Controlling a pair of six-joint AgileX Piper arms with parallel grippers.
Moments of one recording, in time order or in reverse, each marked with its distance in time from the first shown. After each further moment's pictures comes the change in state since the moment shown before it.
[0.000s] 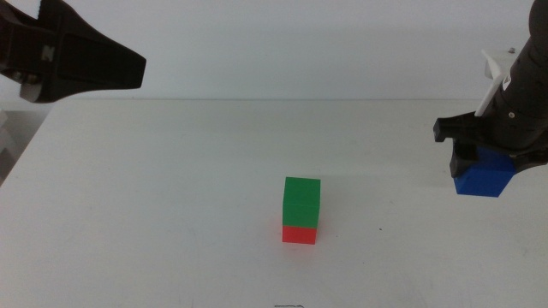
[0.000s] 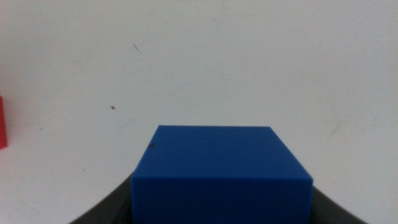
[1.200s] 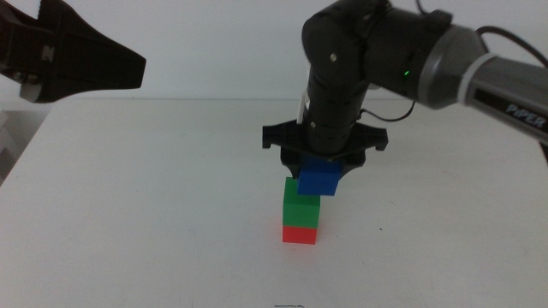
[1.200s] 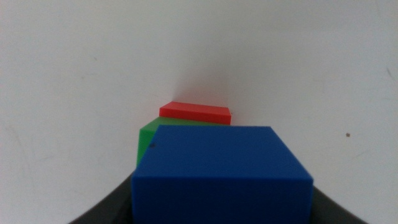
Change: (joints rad) left arm 0.000 0.000 0.000 0.000 0.000 0.000; right arm 0.425 0.370 -0.436 -0.033 0.036 0.333
